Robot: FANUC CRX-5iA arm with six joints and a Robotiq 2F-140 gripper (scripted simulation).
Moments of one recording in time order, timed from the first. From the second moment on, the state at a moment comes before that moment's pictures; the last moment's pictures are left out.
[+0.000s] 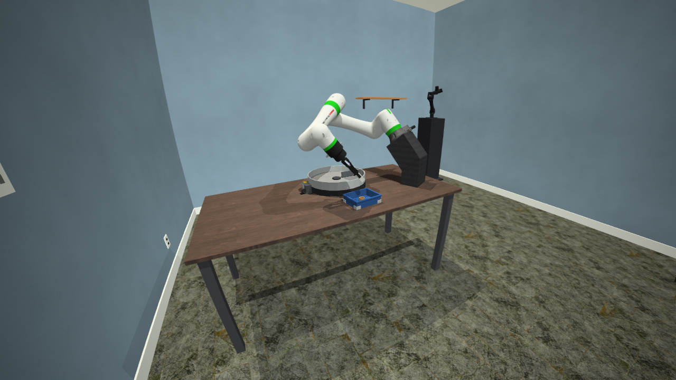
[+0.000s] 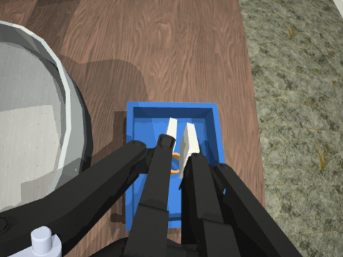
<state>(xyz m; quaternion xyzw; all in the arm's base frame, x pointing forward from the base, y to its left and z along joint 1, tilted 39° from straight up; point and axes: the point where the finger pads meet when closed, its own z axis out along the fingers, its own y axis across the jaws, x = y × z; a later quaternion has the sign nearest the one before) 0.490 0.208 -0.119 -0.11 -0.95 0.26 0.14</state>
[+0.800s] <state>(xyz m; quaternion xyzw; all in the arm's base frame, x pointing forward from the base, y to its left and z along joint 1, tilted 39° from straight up) 0.467 0.130 -0.079 -0.11 -0.95 0.26 0.14</state>
